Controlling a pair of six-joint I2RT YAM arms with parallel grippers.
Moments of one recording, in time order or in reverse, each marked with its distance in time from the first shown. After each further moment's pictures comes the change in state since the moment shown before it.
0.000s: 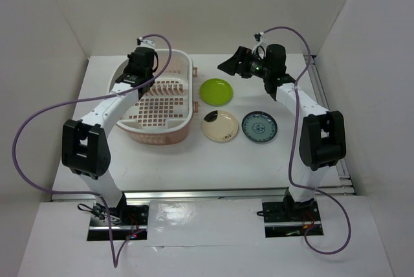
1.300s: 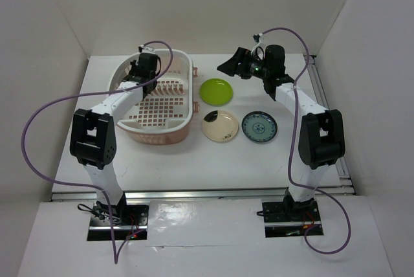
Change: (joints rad) left arm 0.024 0.129 0.000 -0.004 -0.002 -0.072; right arm 0.000 0.019 0.000 0.005 -0.019 0.001
